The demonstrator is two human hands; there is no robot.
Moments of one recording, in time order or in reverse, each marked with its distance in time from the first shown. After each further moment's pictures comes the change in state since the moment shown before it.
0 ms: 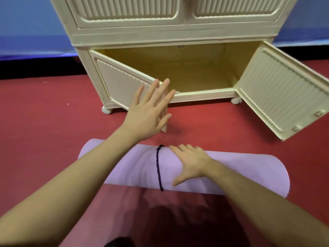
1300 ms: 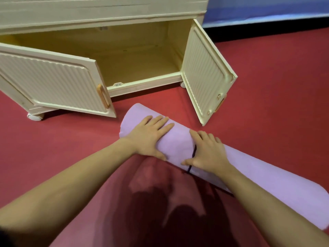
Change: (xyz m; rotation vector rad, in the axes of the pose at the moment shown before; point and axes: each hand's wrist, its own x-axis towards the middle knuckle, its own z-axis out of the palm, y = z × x) left_hand 0.038 0.144 0.089 -0.303 -0.627 0.404; right_hand -0.117 0.115 0.036 0.106 0.253 0.587
